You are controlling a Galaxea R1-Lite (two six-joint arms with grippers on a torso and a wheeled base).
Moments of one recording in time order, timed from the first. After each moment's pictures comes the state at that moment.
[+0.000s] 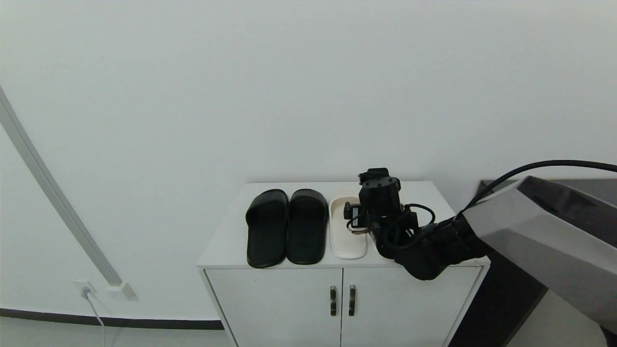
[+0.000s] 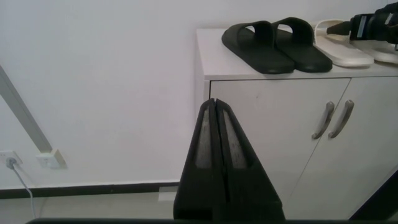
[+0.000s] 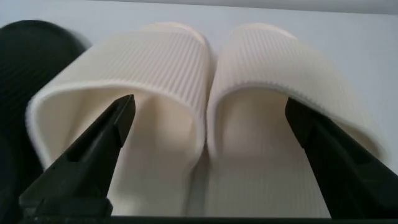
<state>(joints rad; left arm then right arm) 0.00 0.00 0.00 0.00 -0.01 0.00 0.67 2.29 -1.37 -0.63 -0.60 0.19</state>
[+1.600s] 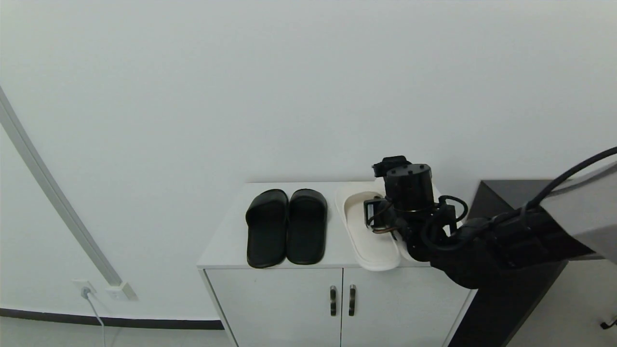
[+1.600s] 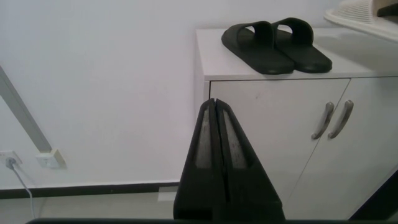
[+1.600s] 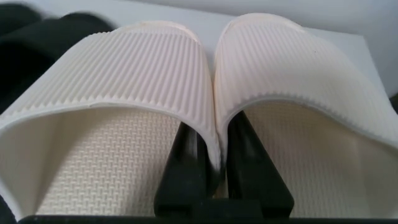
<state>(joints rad) 0.00 0.00 0.00 0.00 -0.01 -0.01 0.71 2.03 -1.14 -0.61 -0.55 0.13</state>
